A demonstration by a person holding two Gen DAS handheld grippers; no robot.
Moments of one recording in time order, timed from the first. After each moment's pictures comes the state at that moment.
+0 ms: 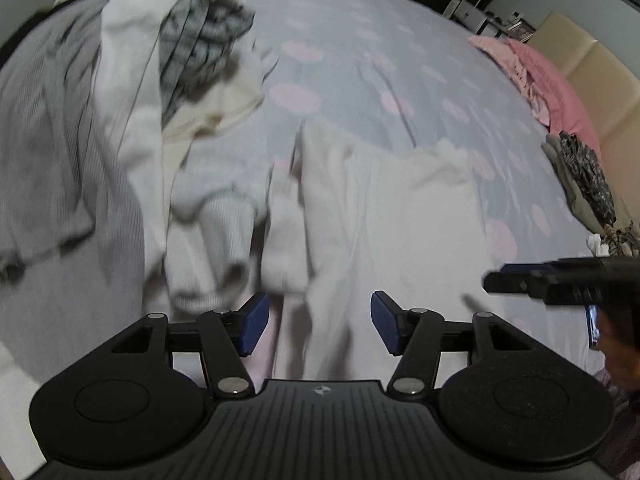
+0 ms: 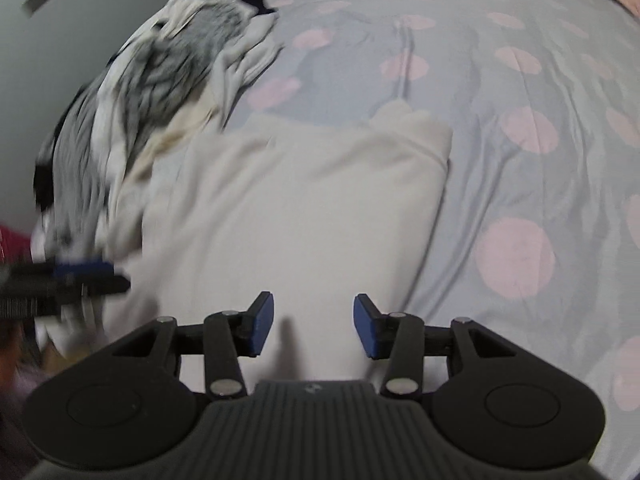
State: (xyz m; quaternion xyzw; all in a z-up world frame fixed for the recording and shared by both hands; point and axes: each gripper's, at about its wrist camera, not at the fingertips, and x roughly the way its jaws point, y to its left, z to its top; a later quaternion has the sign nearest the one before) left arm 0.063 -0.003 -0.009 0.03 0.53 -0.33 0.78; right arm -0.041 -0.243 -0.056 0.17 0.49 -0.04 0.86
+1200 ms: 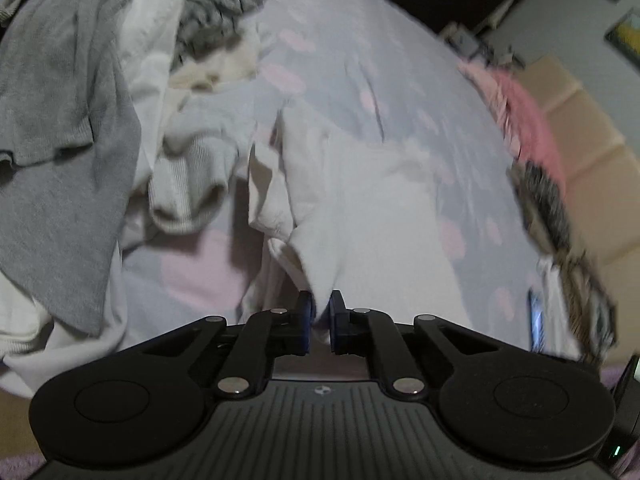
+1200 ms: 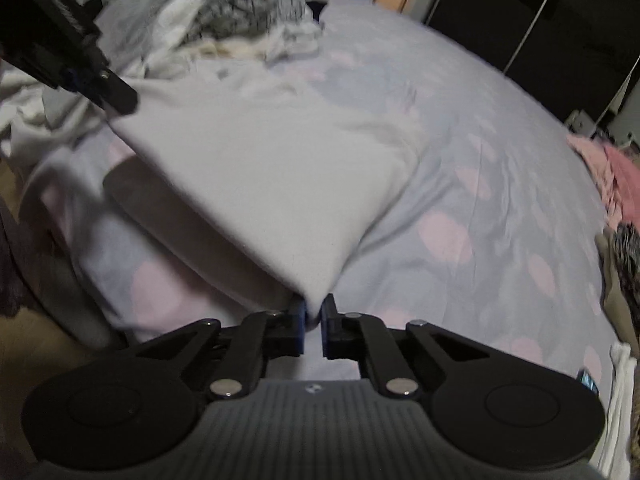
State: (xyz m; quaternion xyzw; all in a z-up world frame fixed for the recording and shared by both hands) left arm 0.029 0.015 -0.008 -0.04 0.55 -0.34 0.76; right arm -0.146 -0.154 -0.071 -0.09 0.46 -0.09 0.88
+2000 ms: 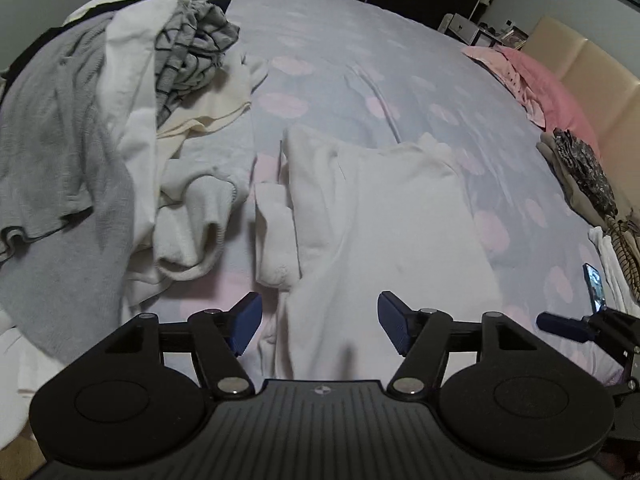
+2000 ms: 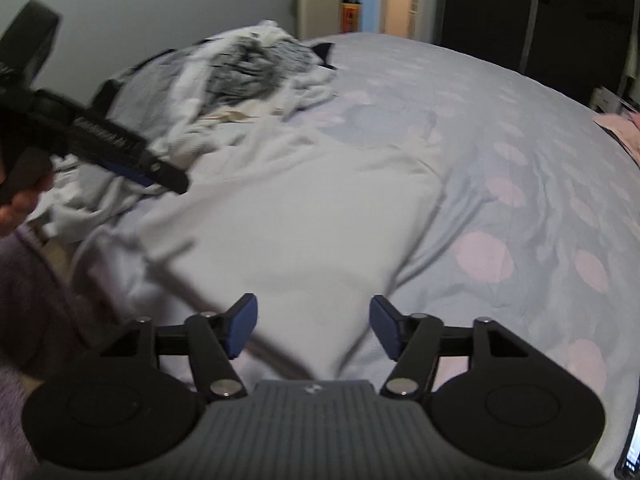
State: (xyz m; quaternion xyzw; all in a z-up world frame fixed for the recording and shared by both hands) left arm 0.025 -0.017 -0.009 0.04 0.48 -0.32 0.81; right arm -0.151 -0.180 -0.058 0.02 0.38 -0.05 0.92
